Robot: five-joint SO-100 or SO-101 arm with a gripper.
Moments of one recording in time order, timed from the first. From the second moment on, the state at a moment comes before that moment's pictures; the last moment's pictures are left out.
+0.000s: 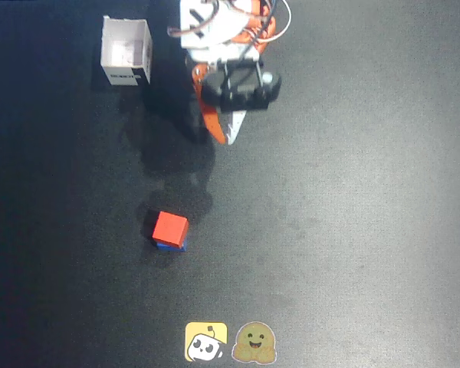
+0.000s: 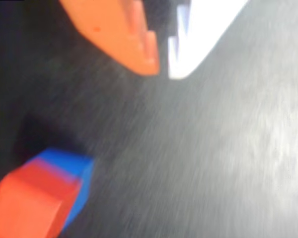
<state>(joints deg) -0.4 176.6 164.3 60.2 75.1</state>
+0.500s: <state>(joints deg) 0.3 176.7 164.8 71.5 86.0</state>
